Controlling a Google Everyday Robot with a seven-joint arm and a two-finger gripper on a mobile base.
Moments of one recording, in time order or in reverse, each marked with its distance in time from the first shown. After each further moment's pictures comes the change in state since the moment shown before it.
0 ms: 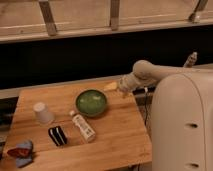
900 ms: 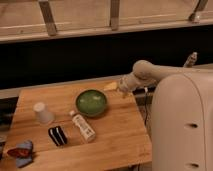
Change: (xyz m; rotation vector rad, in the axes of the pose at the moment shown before) arm 0.000 0.000 -0.001 -0.001 -0.003 0.001
